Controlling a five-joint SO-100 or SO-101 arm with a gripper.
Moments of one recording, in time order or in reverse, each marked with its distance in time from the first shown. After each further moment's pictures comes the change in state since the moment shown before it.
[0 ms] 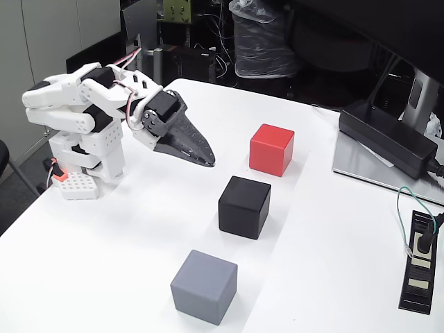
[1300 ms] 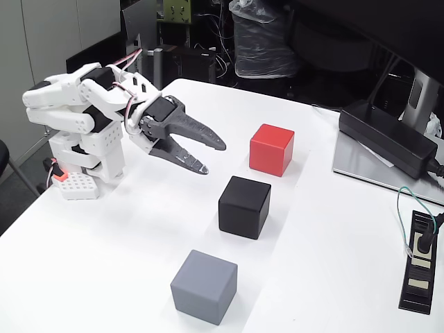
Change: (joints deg) arm 0.9 0.1 0.0 4.7 0.0
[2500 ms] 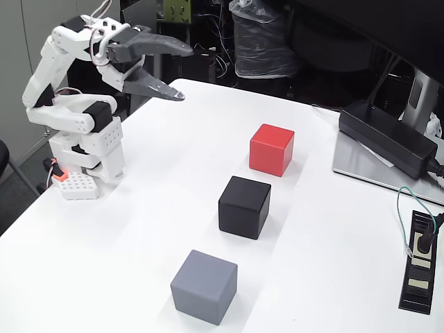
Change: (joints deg) arm -0.2 -0.3 -32.8 23.7 0.0
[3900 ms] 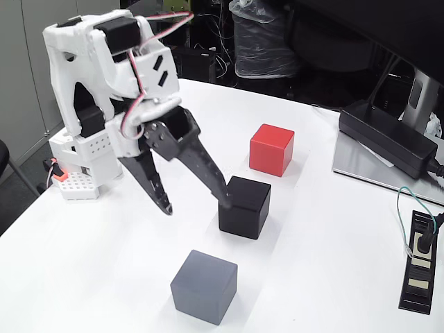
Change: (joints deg) arm 23.7 -73.7 -33.1 2.6 -38.8
